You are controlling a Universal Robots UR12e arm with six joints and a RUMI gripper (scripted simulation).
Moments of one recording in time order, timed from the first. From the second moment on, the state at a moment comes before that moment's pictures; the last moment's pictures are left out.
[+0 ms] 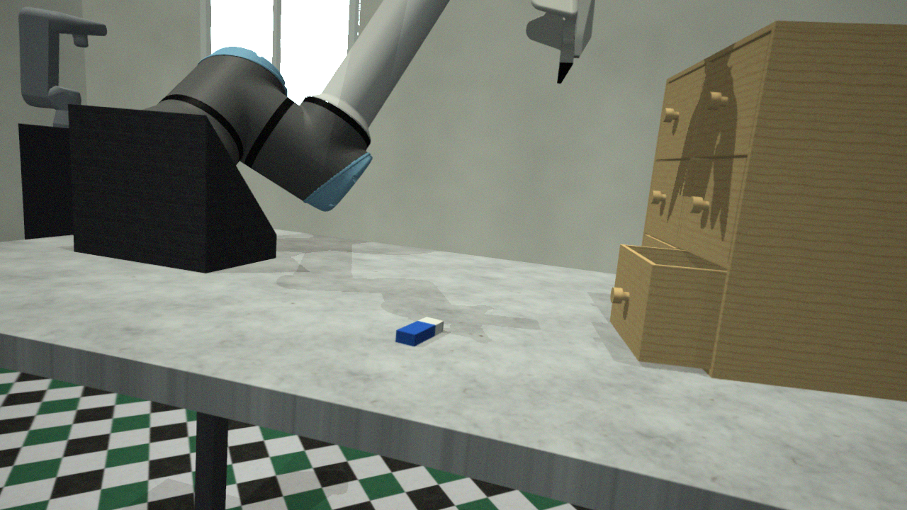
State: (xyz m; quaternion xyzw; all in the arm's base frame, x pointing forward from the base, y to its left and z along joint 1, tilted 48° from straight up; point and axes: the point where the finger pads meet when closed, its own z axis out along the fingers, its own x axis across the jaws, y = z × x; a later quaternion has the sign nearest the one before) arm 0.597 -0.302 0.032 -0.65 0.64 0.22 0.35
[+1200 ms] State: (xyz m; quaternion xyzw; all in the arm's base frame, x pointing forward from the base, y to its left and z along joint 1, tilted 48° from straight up) arm 0.647 -0.271 0.010 -0.56 0.69 0.12 0.45
